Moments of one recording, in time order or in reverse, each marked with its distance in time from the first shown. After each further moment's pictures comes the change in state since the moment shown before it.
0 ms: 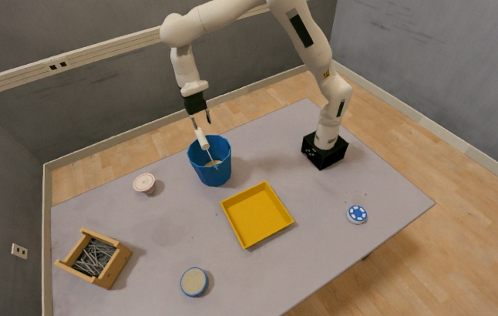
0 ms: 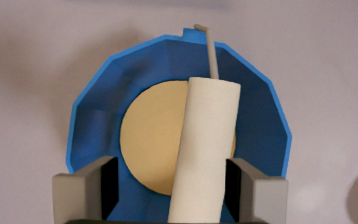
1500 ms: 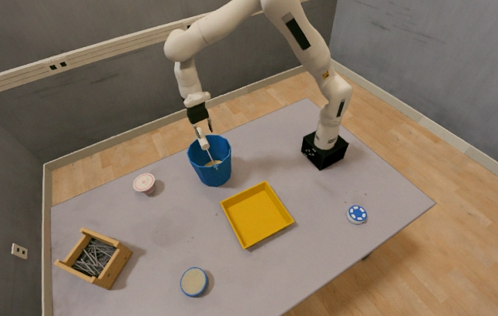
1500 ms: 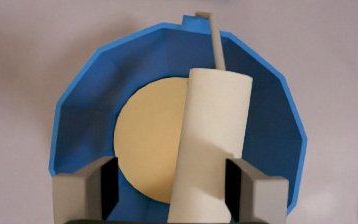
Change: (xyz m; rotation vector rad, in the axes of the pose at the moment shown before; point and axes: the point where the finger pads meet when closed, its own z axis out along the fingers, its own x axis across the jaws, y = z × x) arm 0.001 0.000 0.044 0.002 -0.001 0.001
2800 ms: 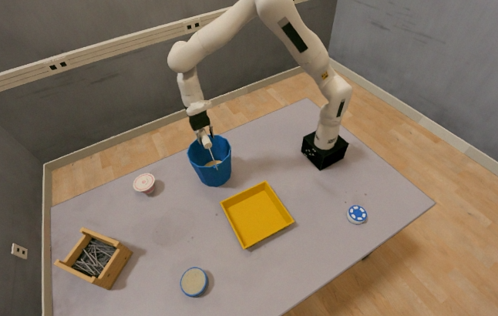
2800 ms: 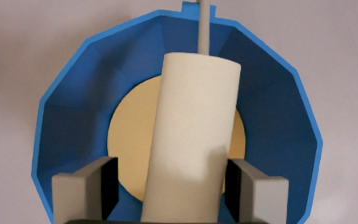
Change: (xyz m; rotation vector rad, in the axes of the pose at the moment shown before) arm 0.001 0.000 0.035 0.000 0.000 0.000
